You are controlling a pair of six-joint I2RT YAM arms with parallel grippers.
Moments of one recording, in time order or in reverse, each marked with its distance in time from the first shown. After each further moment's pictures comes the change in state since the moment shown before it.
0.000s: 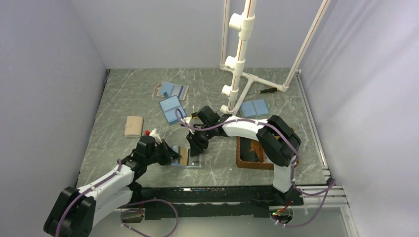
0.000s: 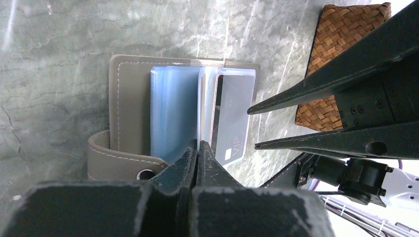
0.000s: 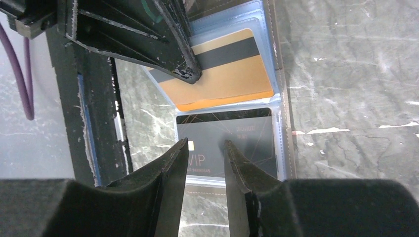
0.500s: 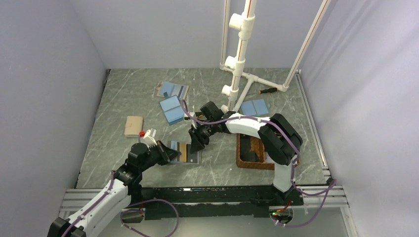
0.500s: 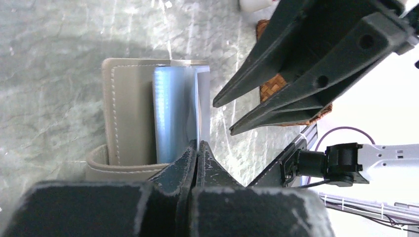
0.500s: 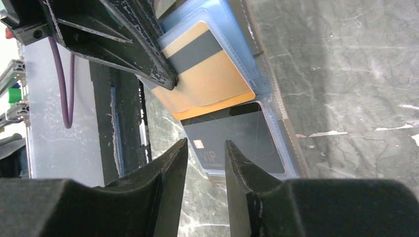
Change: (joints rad) left arm 0.002 -0.328 -0.105 0.031 0.008 0.014; right arm -0.049 -0.001 -0.002 0.046 -0.128 0.082
